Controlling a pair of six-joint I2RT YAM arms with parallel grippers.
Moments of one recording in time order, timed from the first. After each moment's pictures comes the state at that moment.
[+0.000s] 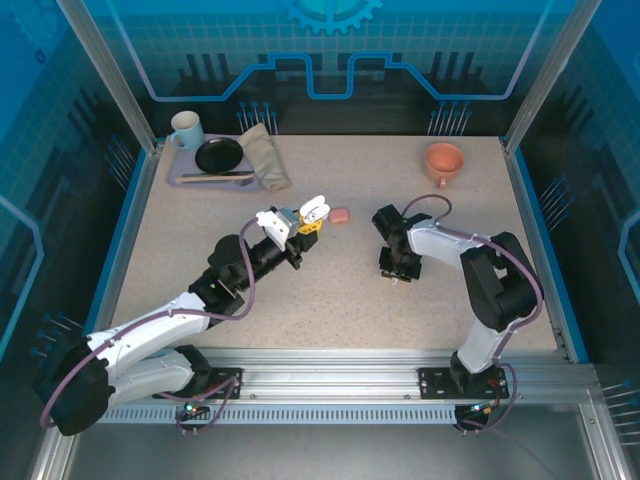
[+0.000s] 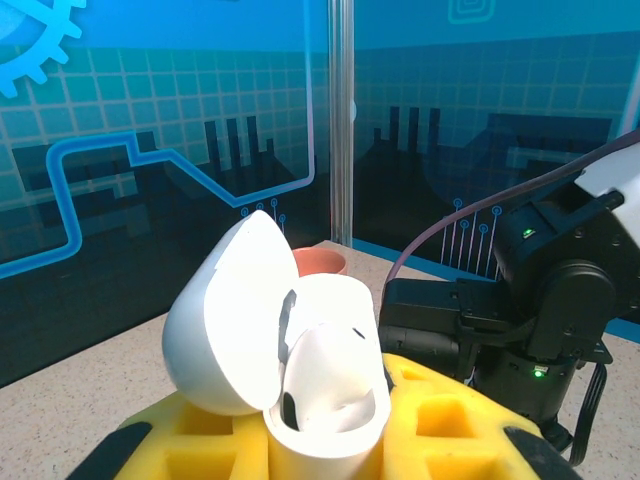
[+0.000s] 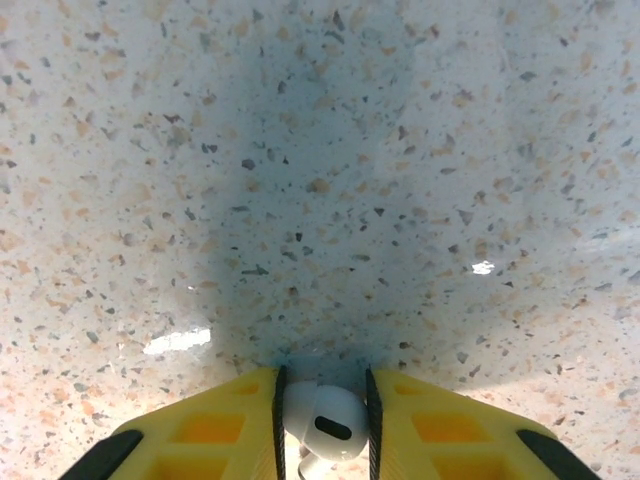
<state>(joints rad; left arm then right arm) -0.70 1.05 0.57 0.57 0.08 0.01 0.46 1.73 1.02 -0.79 0.08 0.75</state>
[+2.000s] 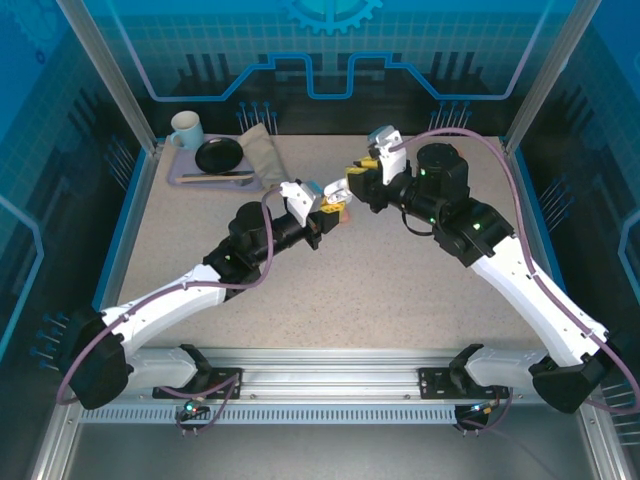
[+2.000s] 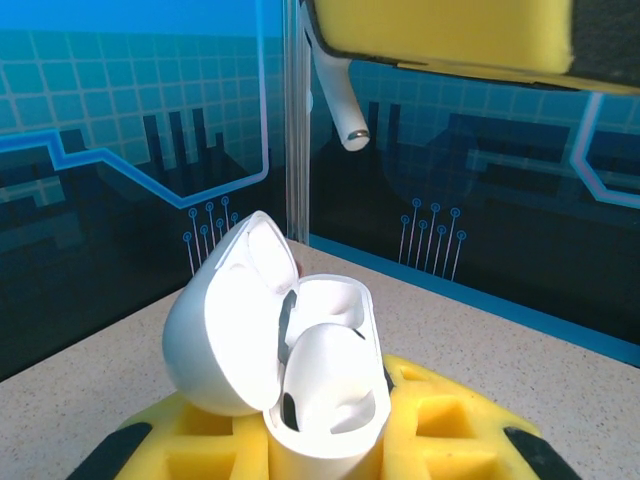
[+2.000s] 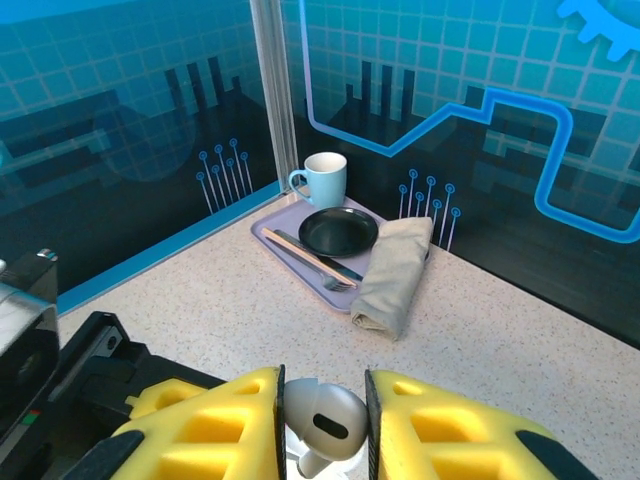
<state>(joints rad) -0.70 1.24 0.85 0.40 0.18 -0.03 0.63 1.22 1.40 -0.42 -0.14 0.02</state>
